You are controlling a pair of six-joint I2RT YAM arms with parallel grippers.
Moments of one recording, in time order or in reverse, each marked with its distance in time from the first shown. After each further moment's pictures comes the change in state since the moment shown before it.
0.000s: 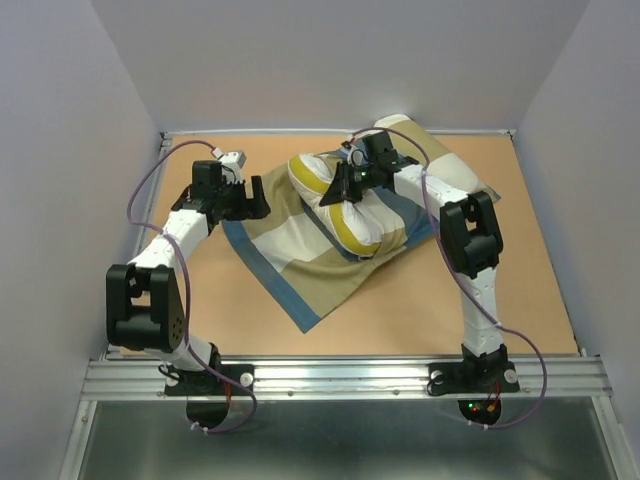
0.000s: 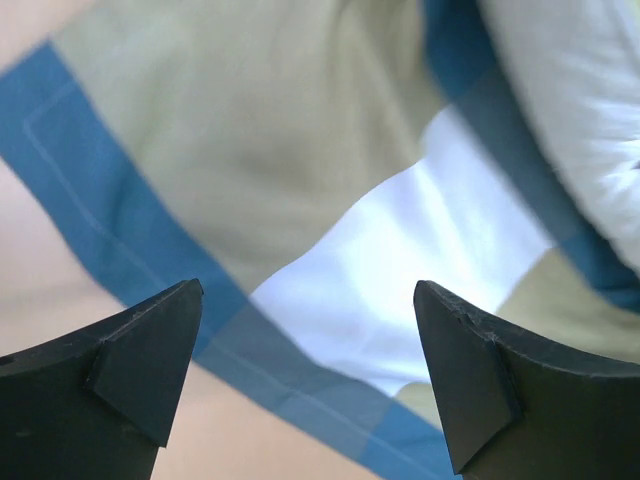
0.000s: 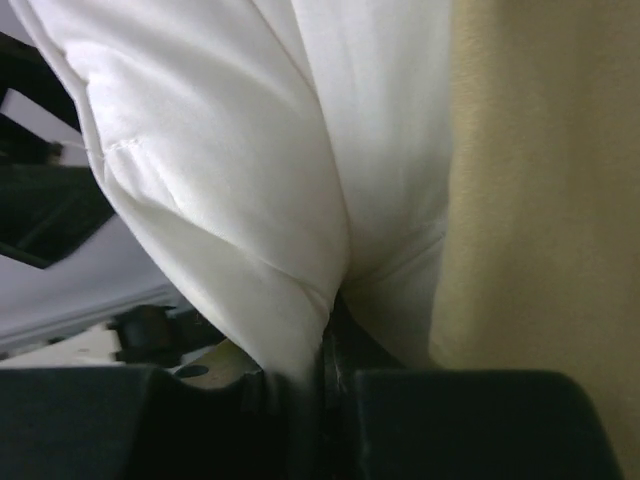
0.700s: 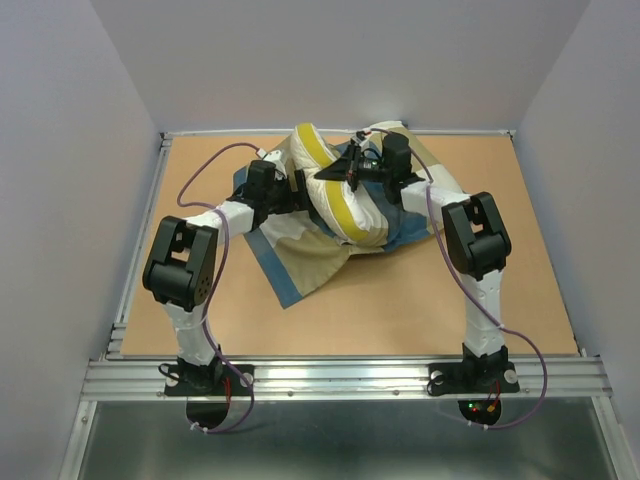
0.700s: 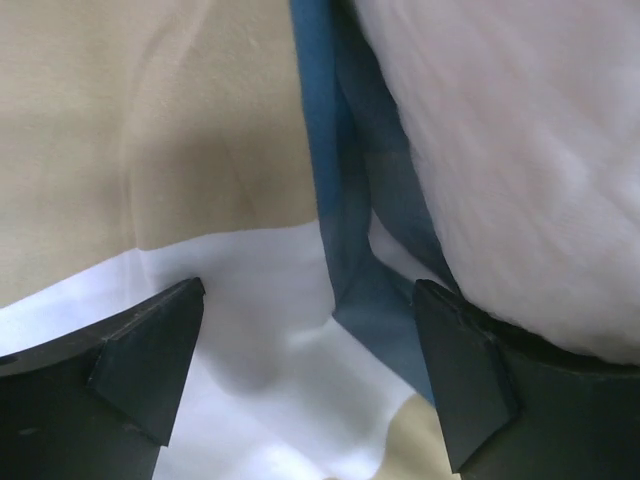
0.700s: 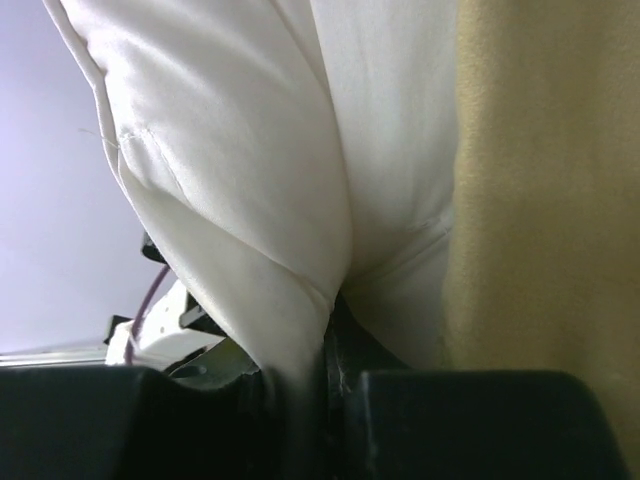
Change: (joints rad) left arm -0.257 0.291 0.087 0.399 -0.077 -0.304; right arm -0.047 -0.071 -0.297 0.977 -0.194 0.904
